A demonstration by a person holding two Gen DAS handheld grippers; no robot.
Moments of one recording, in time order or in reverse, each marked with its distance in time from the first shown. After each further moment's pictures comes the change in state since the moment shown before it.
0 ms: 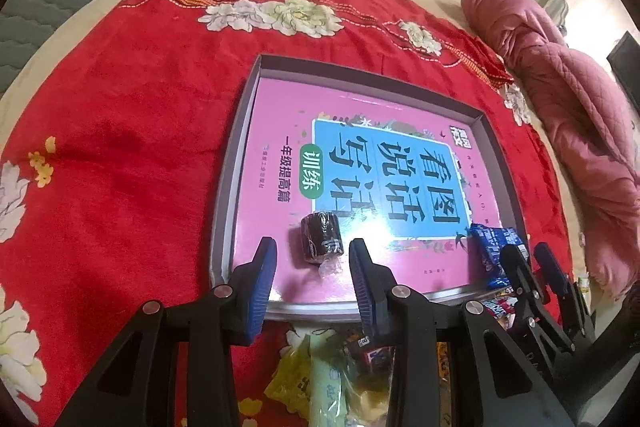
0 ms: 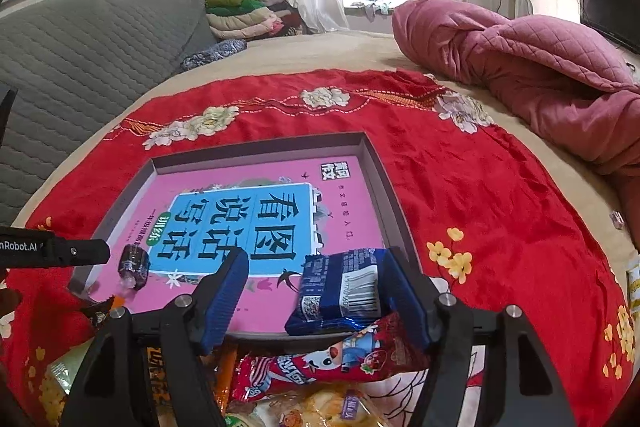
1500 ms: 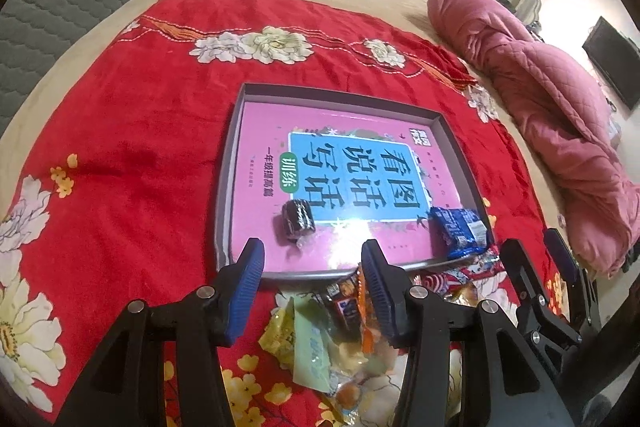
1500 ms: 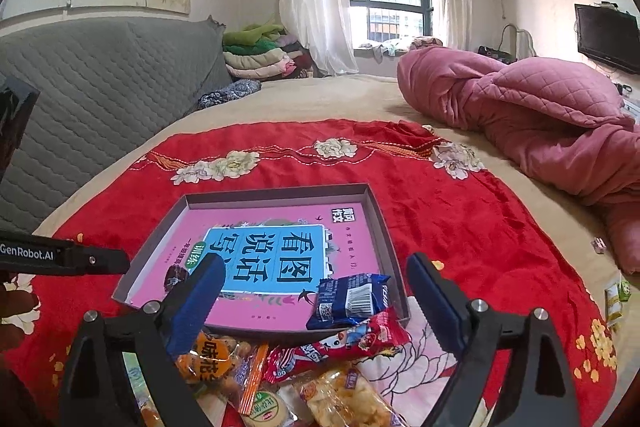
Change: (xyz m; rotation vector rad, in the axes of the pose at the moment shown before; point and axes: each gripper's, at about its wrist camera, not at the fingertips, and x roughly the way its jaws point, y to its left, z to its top) left arm -0.057 -0.013 -0.023 0.078 -0.069 -0.041; right arm -0.068 0.008 0.004 -0.021 -0.154 0.017
